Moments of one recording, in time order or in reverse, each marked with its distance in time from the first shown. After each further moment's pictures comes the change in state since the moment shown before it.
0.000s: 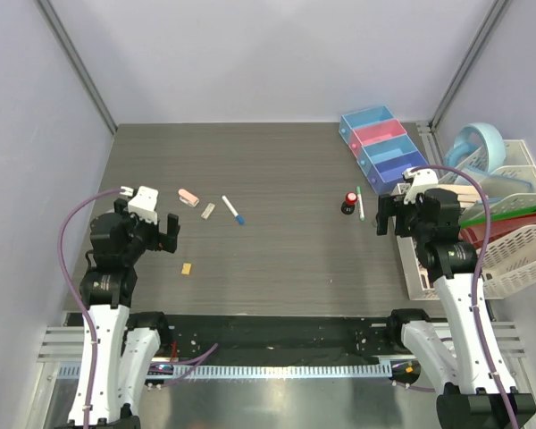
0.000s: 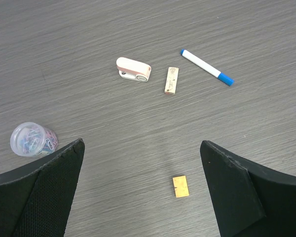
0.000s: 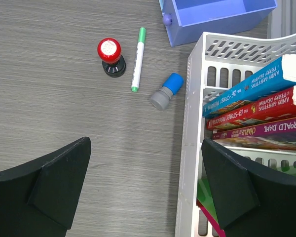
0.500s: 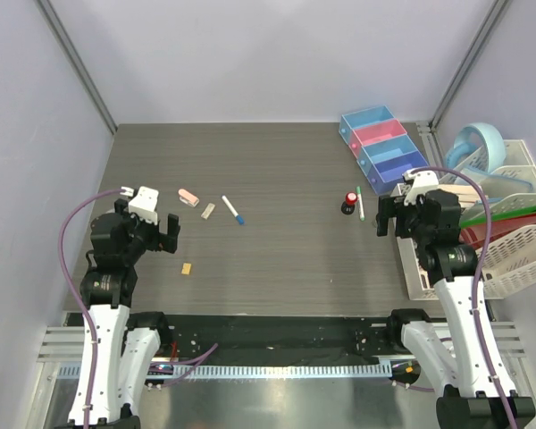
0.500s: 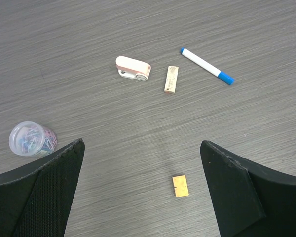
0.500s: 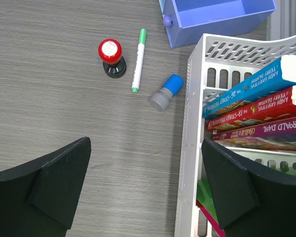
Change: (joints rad) left arm 0.000 0.000 -0.005 0.001 0.000 0.000; right arm 0.000 -0.008 -0.003 0.003 -0.004 -0.004
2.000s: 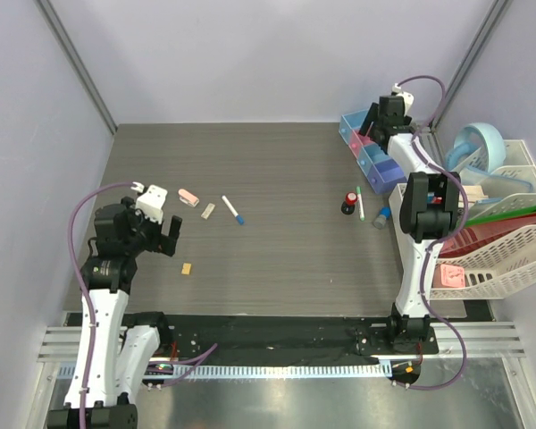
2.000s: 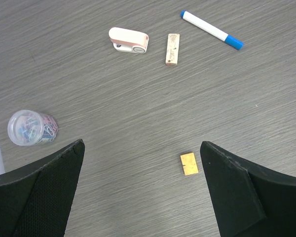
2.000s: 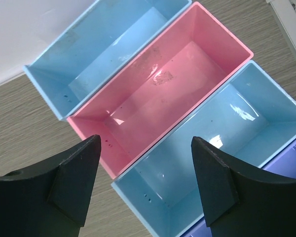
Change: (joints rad) left arm 0.002 0.090 0.059 -0.119 -0.001 0.121; right arm 0.000 1.443 1.020 0.360 0.294 0.426
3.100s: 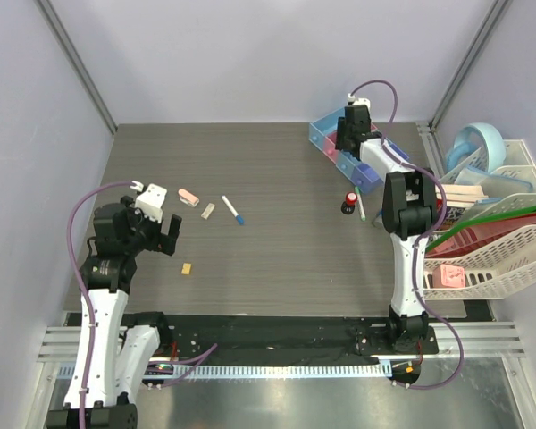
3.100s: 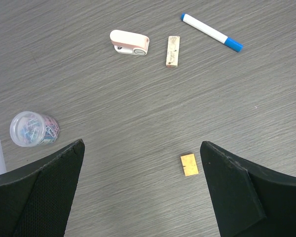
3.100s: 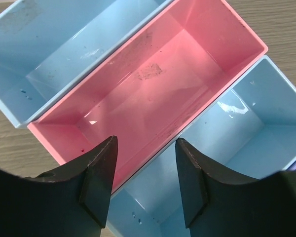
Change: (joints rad) left arm 0.000 0.008 0.011 -0.002 0.001 0.000; right arm 0.145 0.093 0.019 0.020 0.024 -0.208
